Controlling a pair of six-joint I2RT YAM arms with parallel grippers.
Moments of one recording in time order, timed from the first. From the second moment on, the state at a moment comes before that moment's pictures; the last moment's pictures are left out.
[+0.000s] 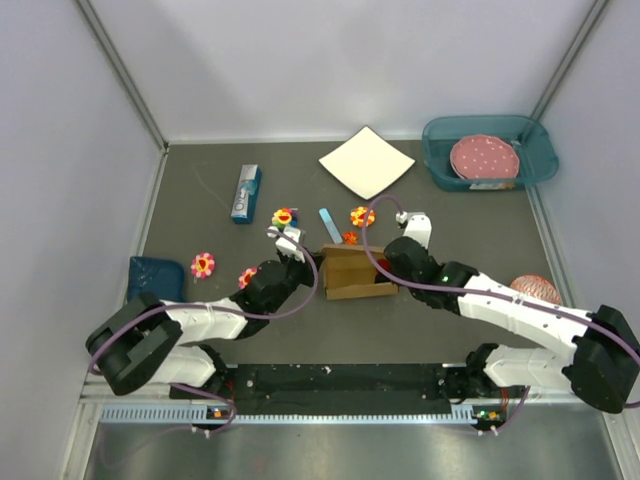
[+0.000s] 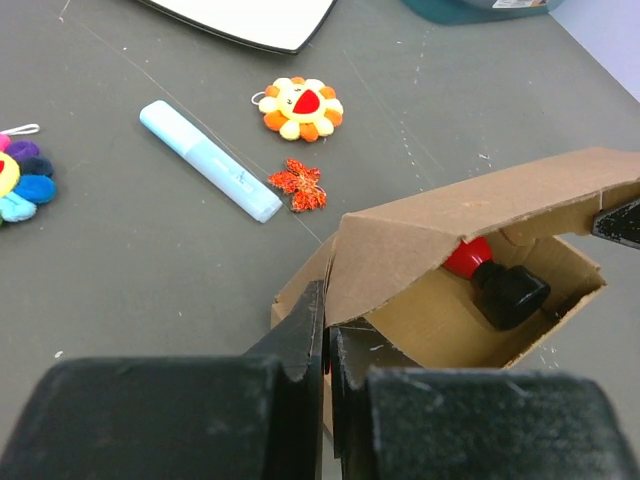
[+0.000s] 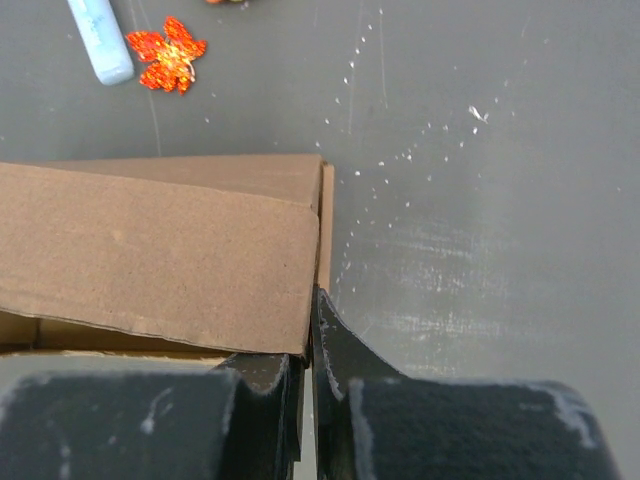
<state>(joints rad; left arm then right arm) -0.82 1.32 0.34 0.84 -0.21 -0.34 0.86 1.15 0.74 -0.40 0.56 0.60</state>
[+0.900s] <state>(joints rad) -0.89 1.21 0.37 0.64 -0.30 -0.50 0.93 1.09 0.71 -0.44 0.62 0.62</state>
